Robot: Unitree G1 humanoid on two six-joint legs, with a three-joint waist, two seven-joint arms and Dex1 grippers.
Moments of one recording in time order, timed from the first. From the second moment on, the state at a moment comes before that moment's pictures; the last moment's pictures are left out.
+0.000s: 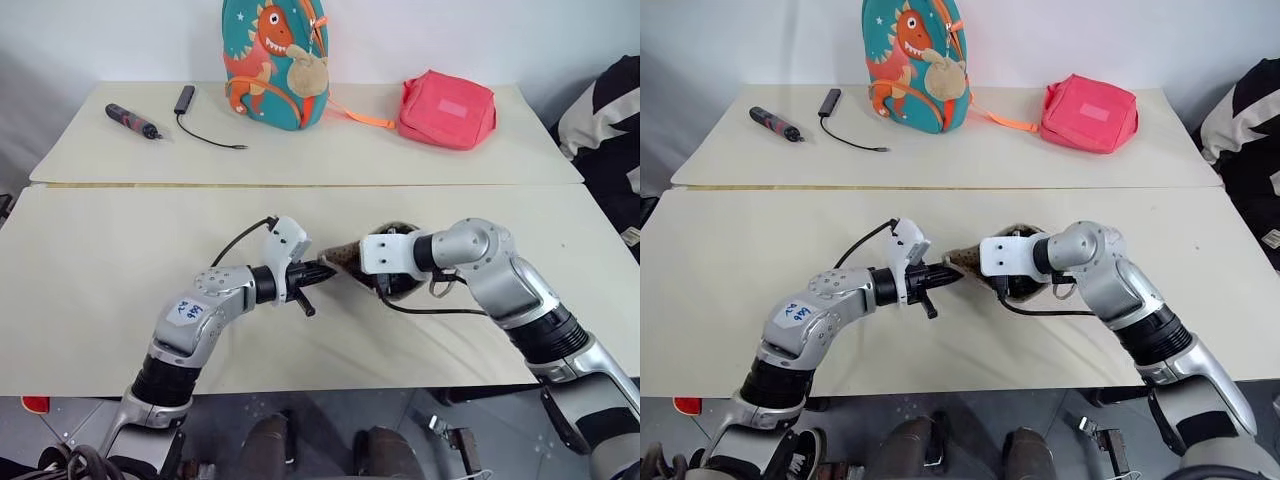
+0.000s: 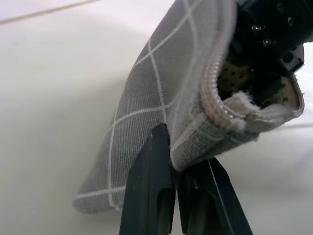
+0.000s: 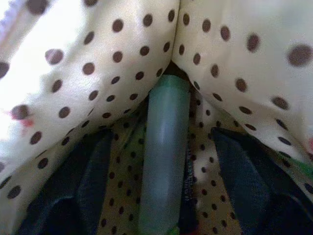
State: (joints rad) left arm -0.49 0.38 -0.16 -0.23 -0.42 0.79 -0.56; right arm -0.75 -0.64 0.43 -0.05 -0.24 0.30 1.12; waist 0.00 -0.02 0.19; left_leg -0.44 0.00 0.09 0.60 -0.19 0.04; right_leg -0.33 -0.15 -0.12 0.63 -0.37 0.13
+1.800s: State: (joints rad) left arm -0.56 0.17 -0.08 -0.14 -0.38 0.76 -0.41; right arm -0.77 -0.66 0.38 -0.08 -0.30 0.26 1.09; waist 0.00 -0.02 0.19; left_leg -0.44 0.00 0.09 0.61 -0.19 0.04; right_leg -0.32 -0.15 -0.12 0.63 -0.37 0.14
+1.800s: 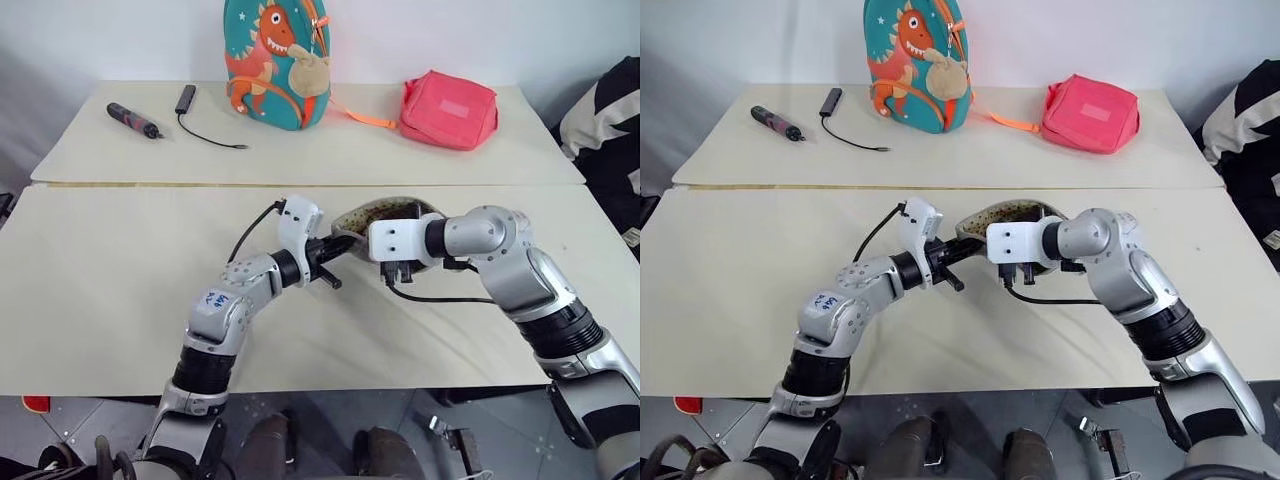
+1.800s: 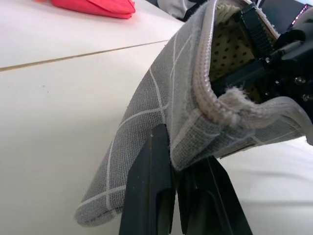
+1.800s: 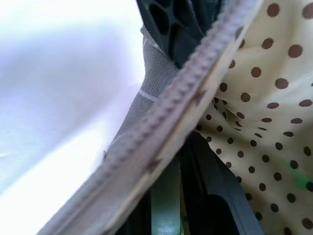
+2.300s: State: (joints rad) left arm -0.55 0.29 -0.11 -0.21 -0.39 0.80 -0.47; right arm -0.80 -0.63 0.38 0.01 -0.29 0.13 1.03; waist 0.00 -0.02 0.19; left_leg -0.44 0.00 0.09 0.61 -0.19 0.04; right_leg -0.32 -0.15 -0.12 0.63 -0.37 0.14
